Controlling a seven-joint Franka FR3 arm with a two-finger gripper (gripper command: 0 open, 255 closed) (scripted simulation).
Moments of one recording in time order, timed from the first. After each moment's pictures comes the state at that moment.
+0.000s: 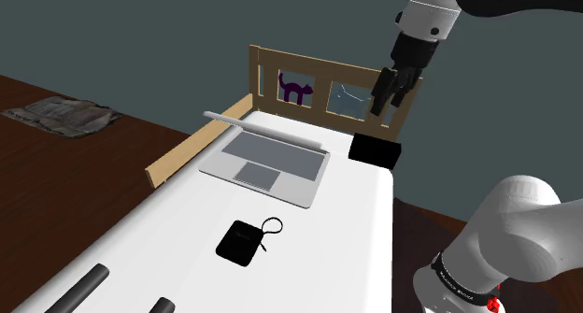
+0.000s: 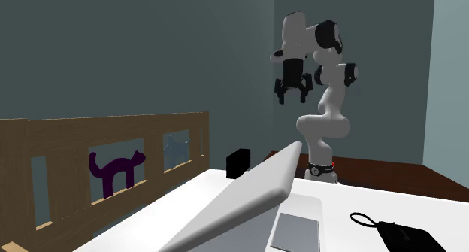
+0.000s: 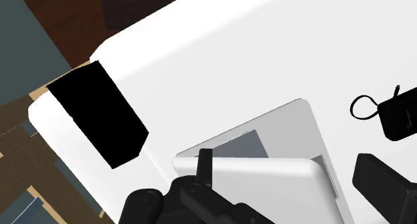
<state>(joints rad) 0.02 -0.80 0.00 -2.35 0.03 1.63 0.08</state>
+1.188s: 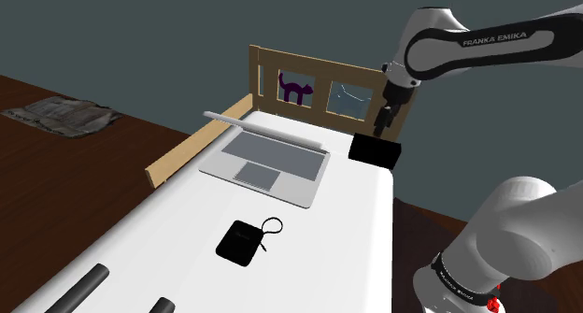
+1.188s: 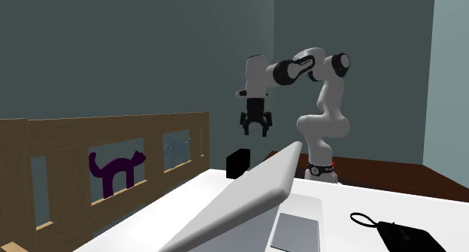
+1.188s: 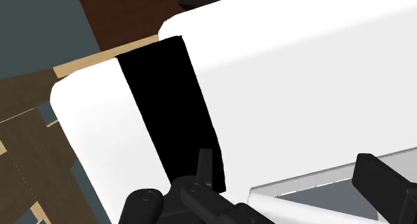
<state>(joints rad) -0.03 -0.57 -0.30 -2.52 -0.15 1.98 -0.35</state>
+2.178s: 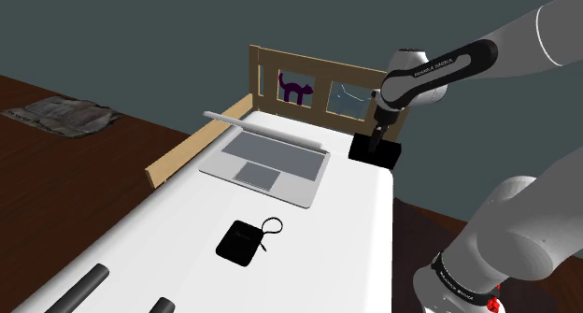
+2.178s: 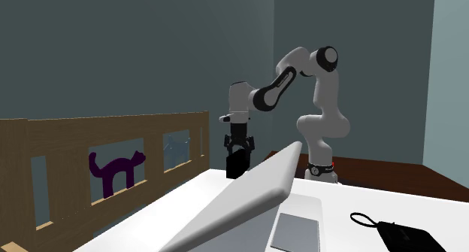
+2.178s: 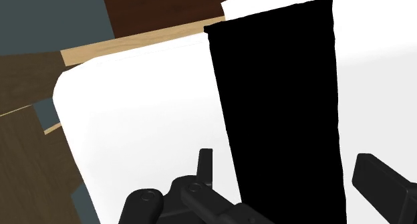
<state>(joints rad) -0.01 -0.24 -0.48 -2.52 -0.14 2.30 -0.60</state>
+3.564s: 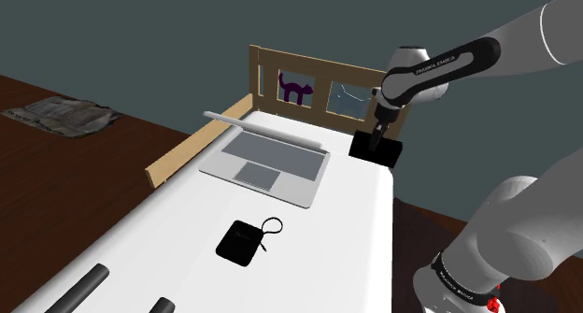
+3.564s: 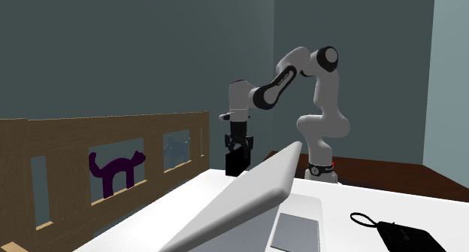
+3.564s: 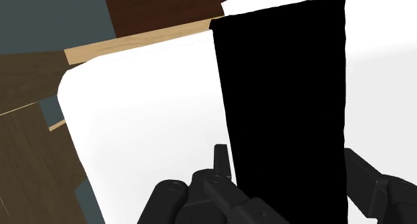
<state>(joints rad) -0.01 -0.25 -0.47 -2.51 -0.14 2.28 -0.60</state>
